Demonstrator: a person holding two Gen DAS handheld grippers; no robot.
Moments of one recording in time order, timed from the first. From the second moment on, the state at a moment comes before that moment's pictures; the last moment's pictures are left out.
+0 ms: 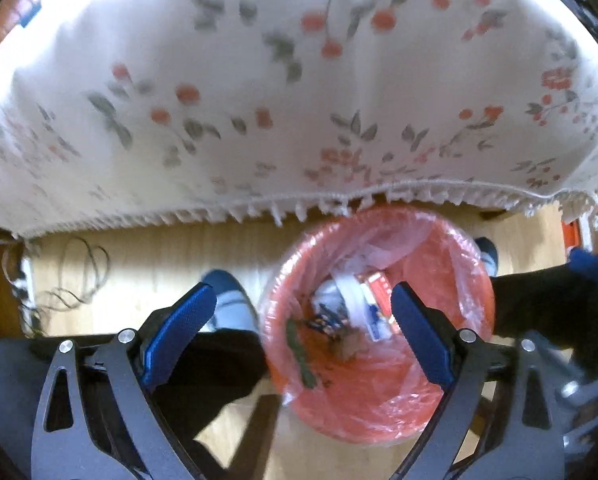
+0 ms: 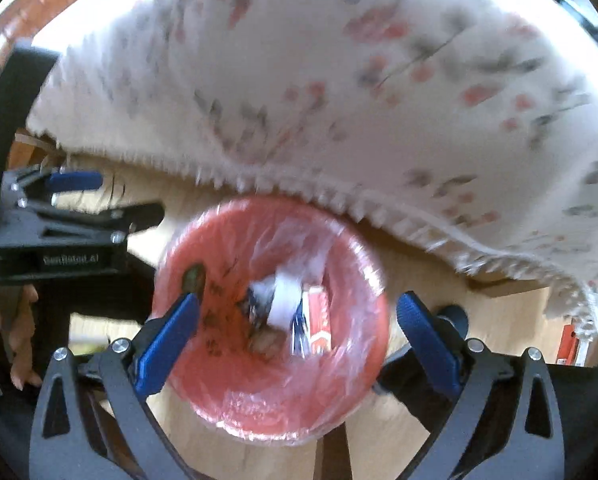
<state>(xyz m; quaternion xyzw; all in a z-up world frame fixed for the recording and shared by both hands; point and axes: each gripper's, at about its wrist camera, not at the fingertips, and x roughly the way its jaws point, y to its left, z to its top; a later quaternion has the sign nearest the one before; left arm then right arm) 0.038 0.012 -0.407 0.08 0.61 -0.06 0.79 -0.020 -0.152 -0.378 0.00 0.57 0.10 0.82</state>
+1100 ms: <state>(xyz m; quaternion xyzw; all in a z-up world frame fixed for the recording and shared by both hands) 0.320 0.004 -0.185 -0.01 0.44 -0.08 0.89 0.258 -0.227 -0.161 -0.07 0.36 0.03 0.93</state>
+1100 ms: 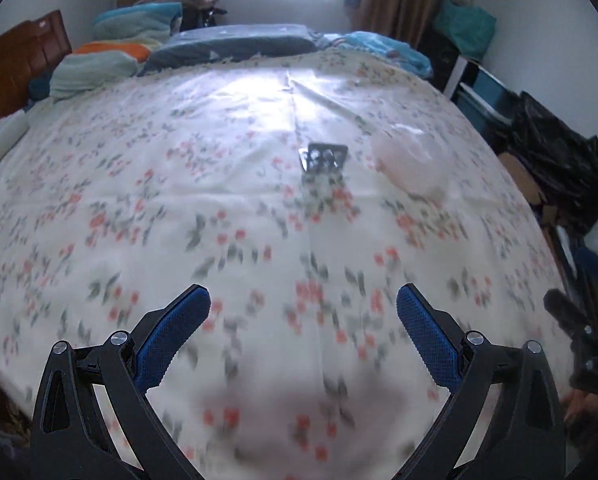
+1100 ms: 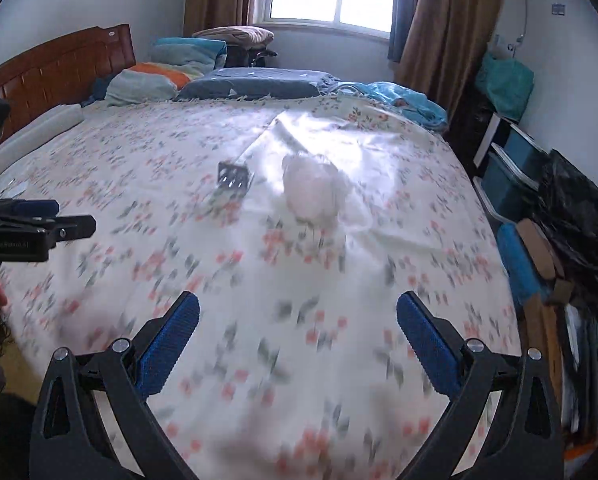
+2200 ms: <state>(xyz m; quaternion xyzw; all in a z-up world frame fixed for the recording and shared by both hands) 0.490 -0.064 -0.268 -0.03 0.45 -0.11 0.89 0.477 -0.252 -0.258 -0.04 0.37 0.02 0.93</state>
